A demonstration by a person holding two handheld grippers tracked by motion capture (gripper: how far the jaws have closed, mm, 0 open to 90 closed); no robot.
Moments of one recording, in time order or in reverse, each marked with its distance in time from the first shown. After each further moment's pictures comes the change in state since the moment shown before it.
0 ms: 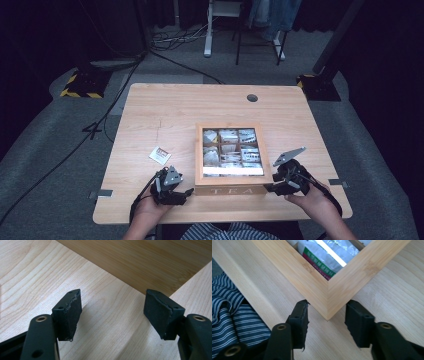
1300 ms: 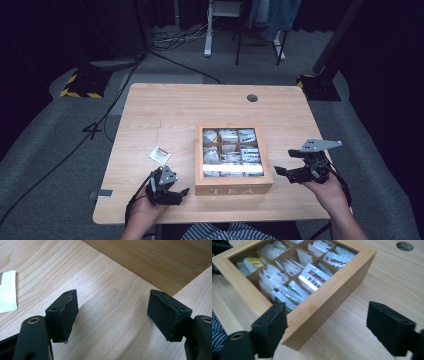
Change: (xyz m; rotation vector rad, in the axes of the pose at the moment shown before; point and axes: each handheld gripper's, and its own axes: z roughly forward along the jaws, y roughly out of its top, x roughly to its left) left arm 0.008 -0.007 -0.007 0.008 0.031 -0.037; right arm -0.045 -0.016 -0.034 -0.382 -0.071 0.033
